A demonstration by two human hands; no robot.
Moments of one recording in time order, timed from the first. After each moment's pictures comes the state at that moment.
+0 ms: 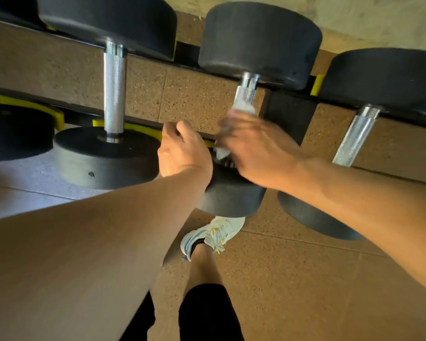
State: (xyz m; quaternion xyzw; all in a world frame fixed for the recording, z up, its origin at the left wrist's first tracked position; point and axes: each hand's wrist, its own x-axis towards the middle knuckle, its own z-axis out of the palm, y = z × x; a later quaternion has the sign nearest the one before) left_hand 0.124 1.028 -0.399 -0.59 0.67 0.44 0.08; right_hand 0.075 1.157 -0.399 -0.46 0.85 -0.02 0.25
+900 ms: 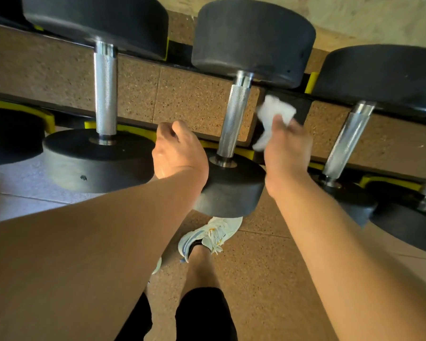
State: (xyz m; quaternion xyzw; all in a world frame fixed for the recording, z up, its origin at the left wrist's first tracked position) left_hand 0.127 1.028 -0.406 -0.58 0.69 0.43 0.07; right_hand 0.093 1.148 -0.383 0.35 0.78 -0.50 0.13
